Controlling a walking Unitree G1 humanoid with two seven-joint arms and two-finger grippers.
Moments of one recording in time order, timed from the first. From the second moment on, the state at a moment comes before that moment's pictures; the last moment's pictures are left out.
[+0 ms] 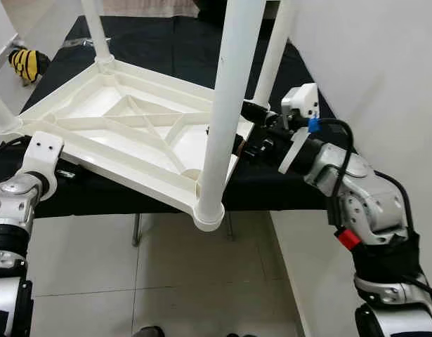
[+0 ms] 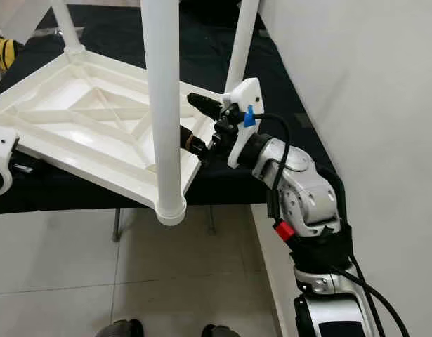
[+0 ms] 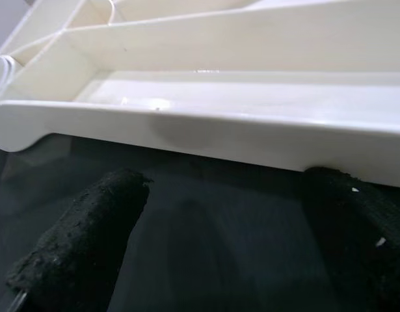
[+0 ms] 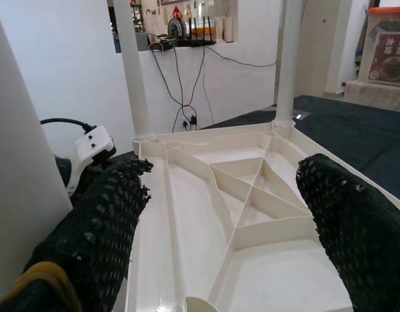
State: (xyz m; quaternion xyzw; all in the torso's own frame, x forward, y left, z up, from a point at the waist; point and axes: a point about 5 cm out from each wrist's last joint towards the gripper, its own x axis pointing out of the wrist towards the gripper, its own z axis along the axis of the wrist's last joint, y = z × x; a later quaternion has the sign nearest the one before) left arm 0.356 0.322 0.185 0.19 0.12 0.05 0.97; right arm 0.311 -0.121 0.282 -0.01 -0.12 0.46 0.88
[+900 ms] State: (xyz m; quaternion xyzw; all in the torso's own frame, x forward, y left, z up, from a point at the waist) left arm 0.352 0.229 0.200 0.24 -0.13 0.01 0.96; right arm 0.356 -0.156 0.242 0.03 -0.08 0.19 0.98
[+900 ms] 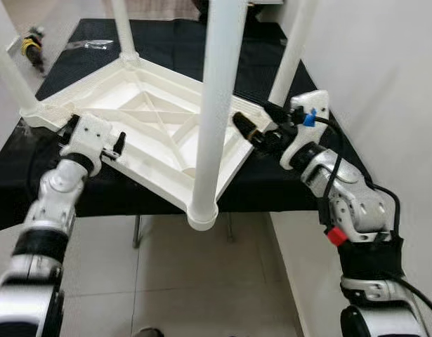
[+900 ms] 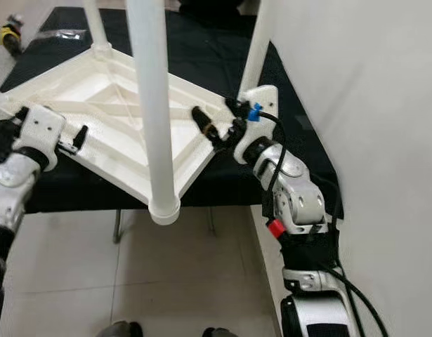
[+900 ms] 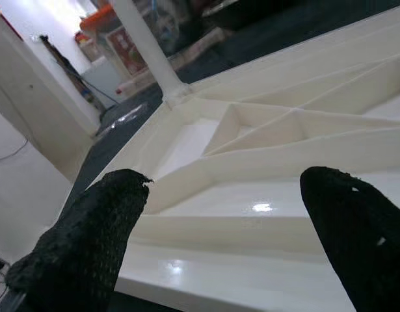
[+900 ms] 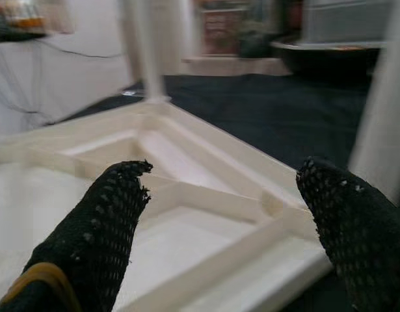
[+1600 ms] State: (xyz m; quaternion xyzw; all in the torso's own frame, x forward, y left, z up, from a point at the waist) left arm 0.243 0.090 0.145 0.11 -0.09 -0.15 0.98; right arm 0.358 -0.172 0.165 0.01 -0.03 0.08 1.00
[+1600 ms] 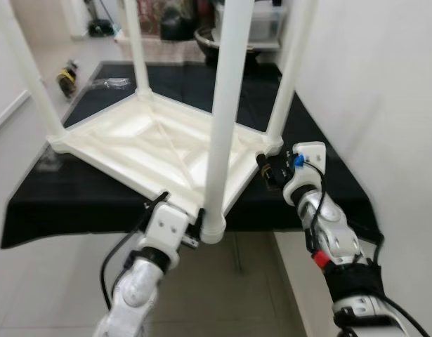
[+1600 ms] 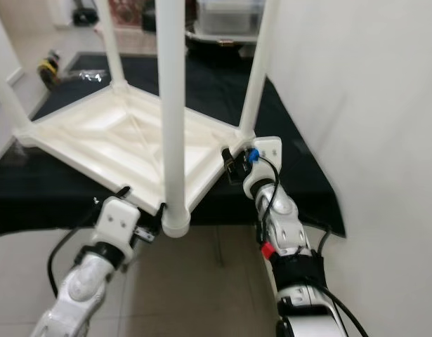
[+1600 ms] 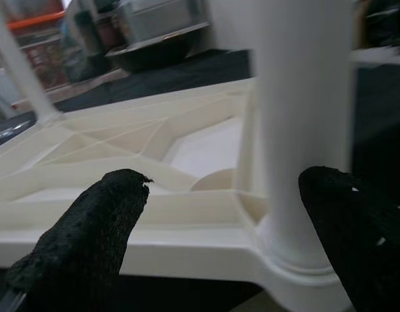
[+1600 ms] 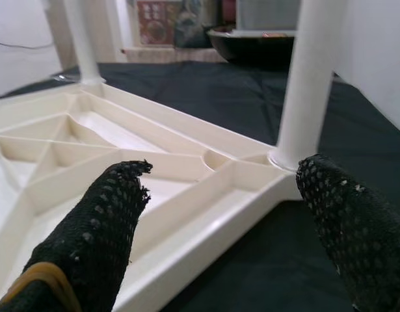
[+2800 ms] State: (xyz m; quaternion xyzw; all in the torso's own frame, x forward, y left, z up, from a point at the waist) left arm 0.315 0.028 0.161 0.08 -0.06 -0.33 0.94; right arm 0.357 -0.198 0.162 -0.02 -0.05 0.02 1.00
